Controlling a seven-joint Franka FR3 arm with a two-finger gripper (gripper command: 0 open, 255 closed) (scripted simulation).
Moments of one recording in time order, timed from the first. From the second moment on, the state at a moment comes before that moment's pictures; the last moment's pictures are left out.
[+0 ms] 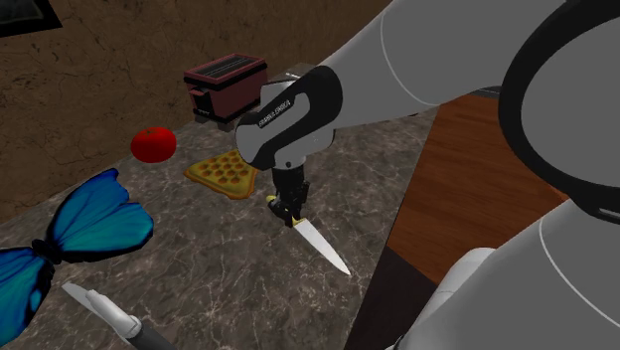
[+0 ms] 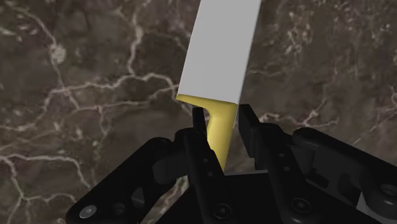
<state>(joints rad) 0.07 -0.16 -0.13 -2.47 0.09 2.11 -0.36</state>
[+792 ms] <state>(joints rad) 0.07 -0.23 -0.13 -2.42 0.08 1.99 -0.34</state>
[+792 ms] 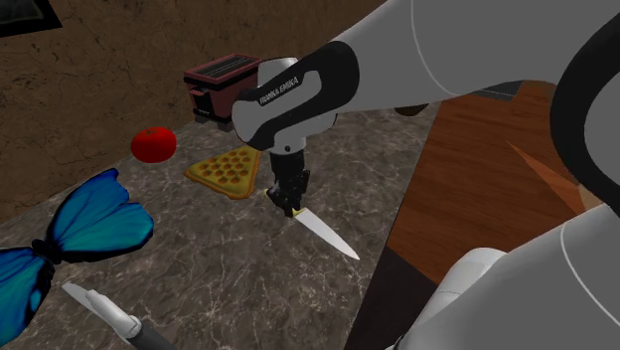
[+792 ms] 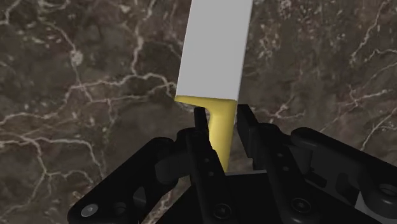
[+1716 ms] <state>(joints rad) 0.08 -0.30 -0.12 -2.31 0.07 1.80 -0.31</state>
